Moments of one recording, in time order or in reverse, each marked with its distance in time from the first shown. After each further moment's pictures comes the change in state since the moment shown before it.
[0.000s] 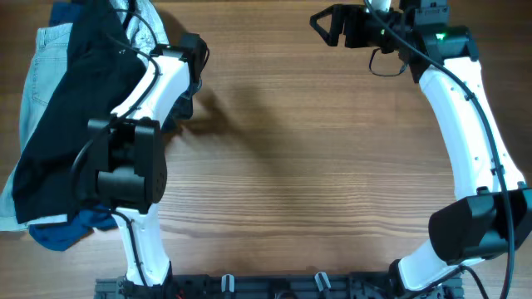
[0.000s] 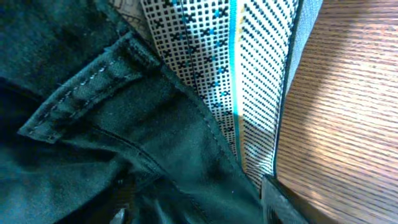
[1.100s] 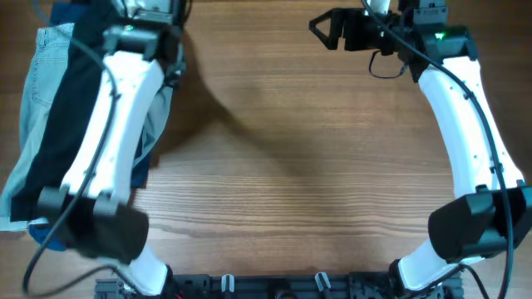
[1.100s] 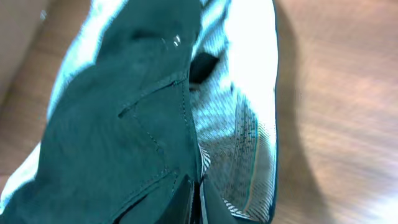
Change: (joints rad) left arm -0.026 -0.357 0.225 -0.060 0.093 -0.115; right arm 0.000 0.014 -0.003 -0.026 -0.023 -0.025
